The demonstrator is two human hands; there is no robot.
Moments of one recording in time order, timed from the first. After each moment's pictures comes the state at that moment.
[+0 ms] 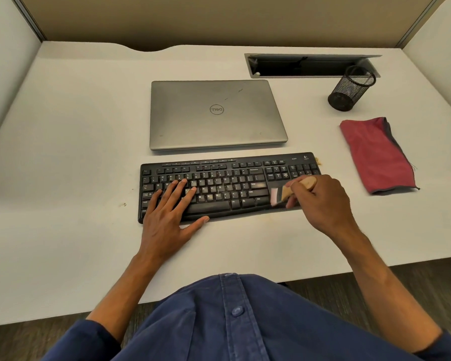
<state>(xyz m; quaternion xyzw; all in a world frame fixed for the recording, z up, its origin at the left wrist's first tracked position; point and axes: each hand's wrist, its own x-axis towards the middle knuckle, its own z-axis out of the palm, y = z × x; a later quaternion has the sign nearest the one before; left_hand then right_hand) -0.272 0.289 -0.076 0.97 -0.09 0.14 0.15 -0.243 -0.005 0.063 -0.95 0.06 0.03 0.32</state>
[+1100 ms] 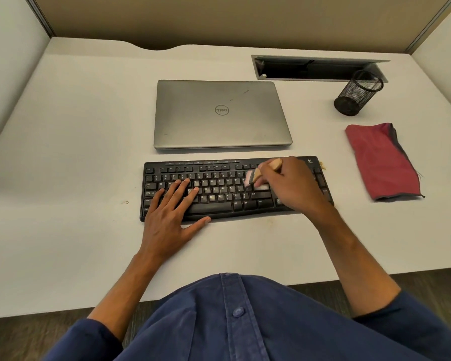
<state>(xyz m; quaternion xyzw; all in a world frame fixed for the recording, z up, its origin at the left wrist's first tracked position) -0.273 0.287 -0.077 0.97 -0.09 0.15 0.16 -0.203 0.040 0.069 -0.93 -0.04 0.08 0.35</state>
